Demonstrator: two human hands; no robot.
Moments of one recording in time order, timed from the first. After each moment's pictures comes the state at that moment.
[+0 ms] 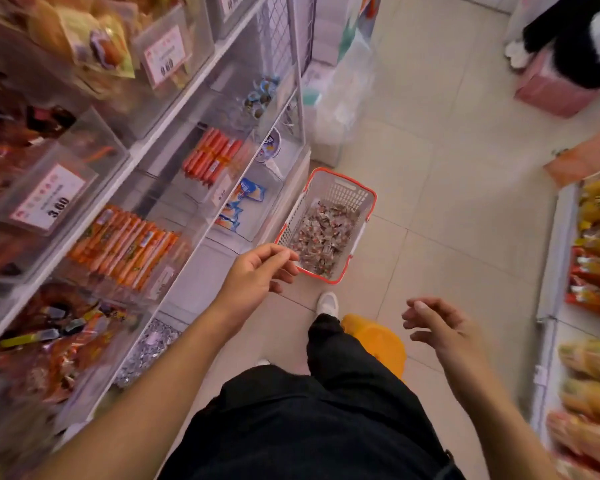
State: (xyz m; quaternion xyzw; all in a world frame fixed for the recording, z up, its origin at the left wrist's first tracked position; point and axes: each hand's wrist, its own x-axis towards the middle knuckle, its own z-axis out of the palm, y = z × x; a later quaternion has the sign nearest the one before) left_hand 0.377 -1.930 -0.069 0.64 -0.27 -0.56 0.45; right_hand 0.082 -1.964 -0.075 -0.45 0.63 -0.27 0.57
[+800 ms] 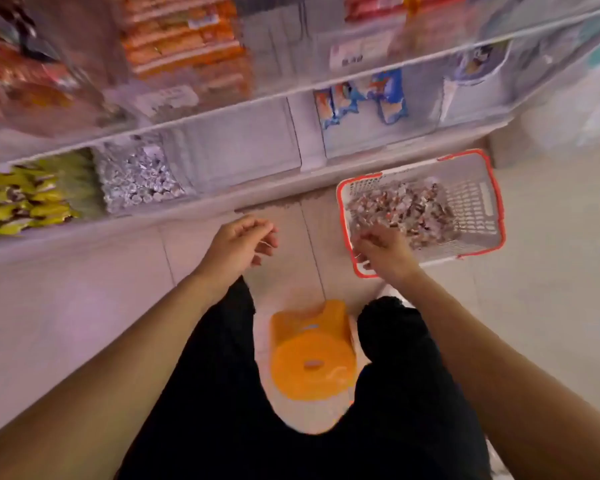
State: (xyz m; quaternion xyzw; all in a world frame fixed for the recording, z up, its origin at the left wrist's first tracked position) left_hand 0.356 -1.910 -0.307 0.75 0.15 -0.38 0.52; right_hand 0.273 -2.159 -0.363 -0.73 0.33 0.24 0.55
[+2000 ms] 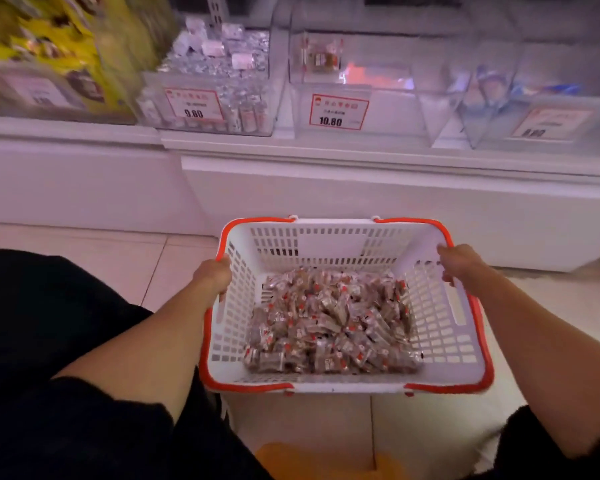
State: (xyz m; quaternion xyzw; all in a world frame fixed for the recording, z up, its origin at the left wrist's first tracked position) left_hand 0.314 -1.701 -0.788 0.83 0.35 -0.16 0.40; right_hand 0.355 -2.152 -0.784 -0.86 0.33 0.13 0.36
